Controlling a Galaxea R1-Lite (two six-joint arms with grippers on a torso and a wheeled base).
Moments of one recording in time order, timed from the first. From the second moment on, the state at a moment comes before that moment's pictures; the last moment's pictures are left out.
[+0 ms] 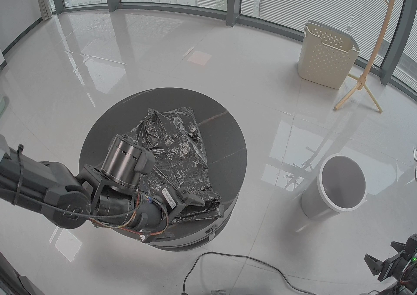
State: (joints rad) left arm -0.63 1.76 -0.84 -0.09 -0.22 -1.21; right arm -0.05 0.56 -0.02 0.01 0.00 0.00
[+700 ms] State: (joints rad) left arm -0.58 1.87 -0.91 -0.09 -0.20 -1.20; right arm -0.05 0.56 -0.02 0.01 0.00 0.00
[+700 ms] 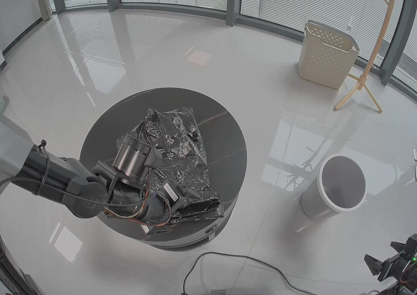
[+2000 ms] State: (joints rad) left arm -0.54 1.97 -0.93 -0.16 -0.01 -1.11; right arm -0.05 0.55 -0.02 0.01 0.00 0.00
